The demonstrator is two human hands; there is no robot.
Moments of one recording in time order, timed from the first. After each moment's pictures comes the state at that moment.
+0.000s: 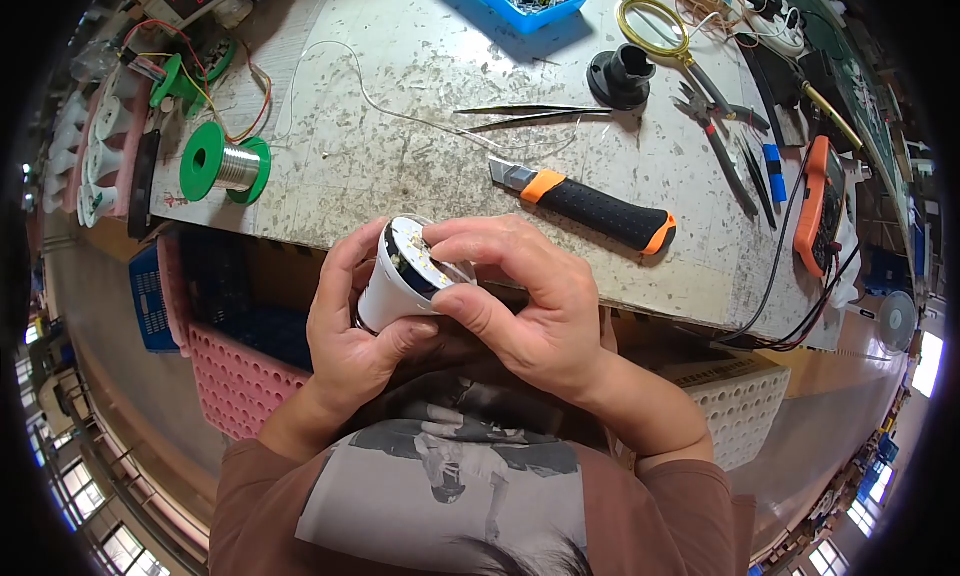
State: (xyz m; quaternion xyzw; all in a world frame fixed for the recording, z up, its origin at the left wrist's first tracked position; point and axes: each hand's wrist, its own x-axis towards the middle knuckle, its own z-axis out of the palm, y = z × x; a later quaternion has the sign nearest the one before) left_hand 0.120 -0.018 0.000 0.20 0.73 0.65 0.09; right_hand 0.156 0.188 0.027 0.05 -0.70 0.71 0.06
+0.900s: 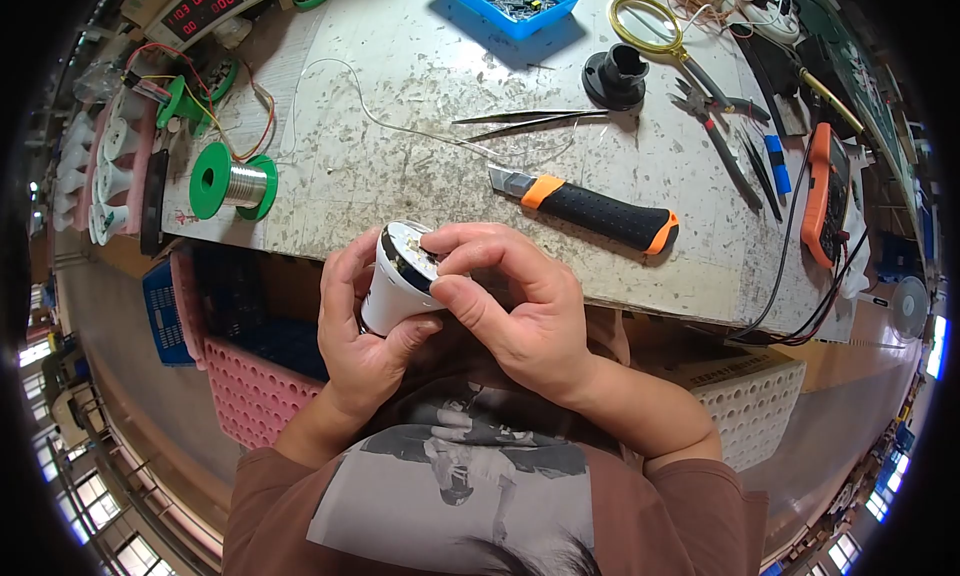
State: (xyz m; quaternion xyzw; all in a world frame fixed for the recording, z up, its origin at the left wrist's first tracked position) left_hand 0.118 -0.017 -0.005 0.22 0.76 0.60 0.01; right_hand 0.159 0.170 0.017 0.00 -0.59 0.80 0.07
